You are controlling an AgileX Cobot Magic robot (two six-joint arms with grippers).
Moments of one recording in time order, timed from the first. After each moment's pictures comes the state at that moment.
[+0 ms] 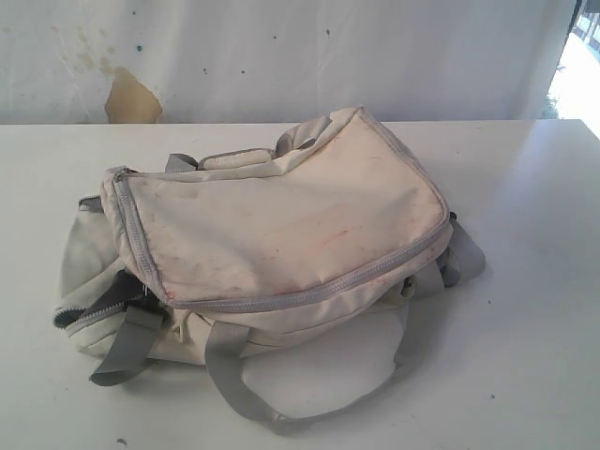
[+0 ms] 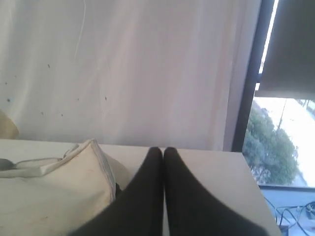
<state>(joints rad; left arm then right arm) -0.02 0.05 -0.72 0.09 0.62 -0.08 0.00 0.23 -0.81 0.13 0.69 -0.17</state>
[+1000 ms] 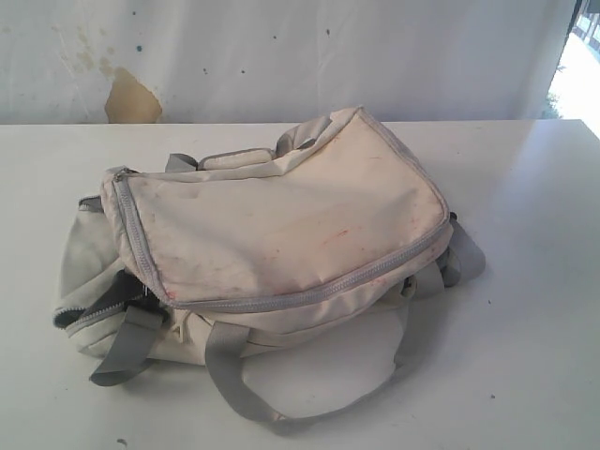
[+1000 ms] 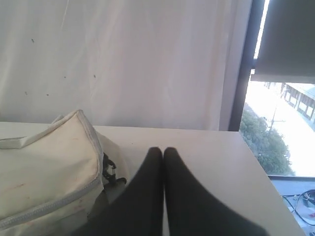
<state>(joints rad) -0.02 0.00 -0.52 0.08 0.42 -0.08 0.00 0.00 -0.40 0.11 0.49 -0.17</state>
